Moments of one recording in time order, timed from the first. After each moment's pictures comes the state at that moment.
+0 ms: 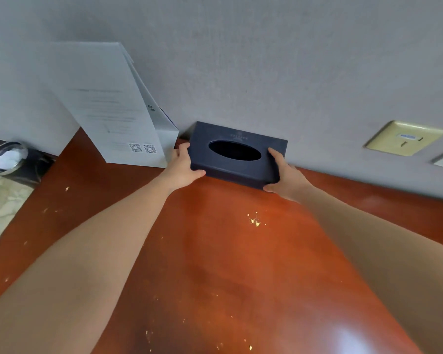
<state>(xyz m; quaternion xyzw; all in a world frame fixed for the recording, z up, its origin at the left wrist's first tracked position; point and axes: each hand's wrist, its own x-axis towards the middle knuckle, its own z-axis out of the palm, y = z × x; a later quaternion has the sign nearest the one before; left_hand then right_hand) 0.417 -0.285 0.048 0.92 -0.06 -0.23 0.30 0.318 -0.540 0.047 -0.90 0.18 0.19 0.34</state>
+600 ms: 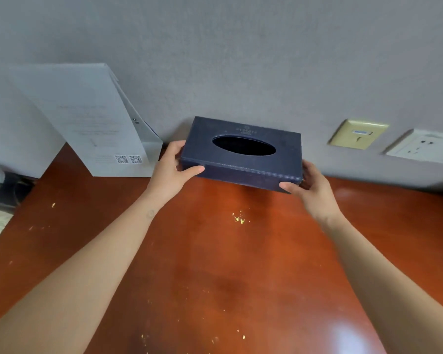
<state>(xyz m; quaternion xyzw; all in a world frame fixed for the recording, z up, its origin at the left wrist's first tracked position) 0.366 -0.294 0.106 0.83 -0.13 -0.14 0.52 0.219 -0.569 0.084 -0.76 0.24 -0.07 0.60</state>
